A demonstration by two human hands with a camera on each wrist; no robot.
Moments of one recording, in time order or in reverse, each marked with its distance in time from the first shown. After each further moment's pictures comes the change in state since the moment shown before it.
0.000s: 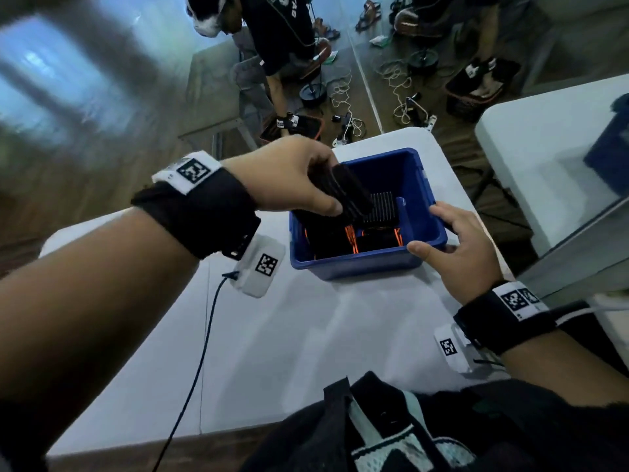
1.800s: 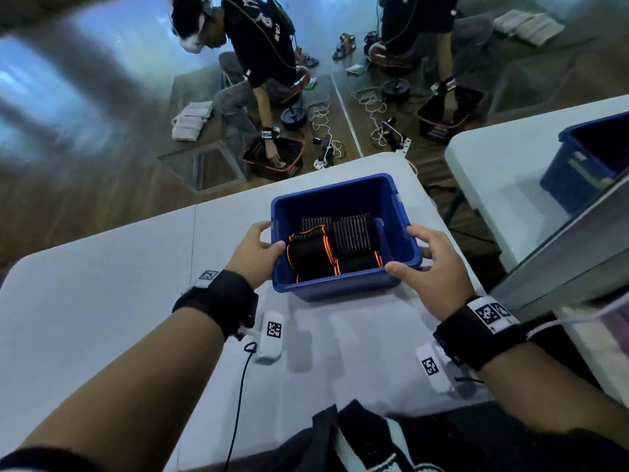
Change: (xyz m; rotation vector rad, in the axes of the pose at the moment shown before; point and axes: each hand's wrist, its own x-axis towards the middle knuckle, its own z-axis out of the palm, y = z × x) left_hand 0.024 -0.118 0.112 -0.591 0.340 -0.406; right_hand 0.000 -0.012 -0.003 0.022 -0.038 0.110
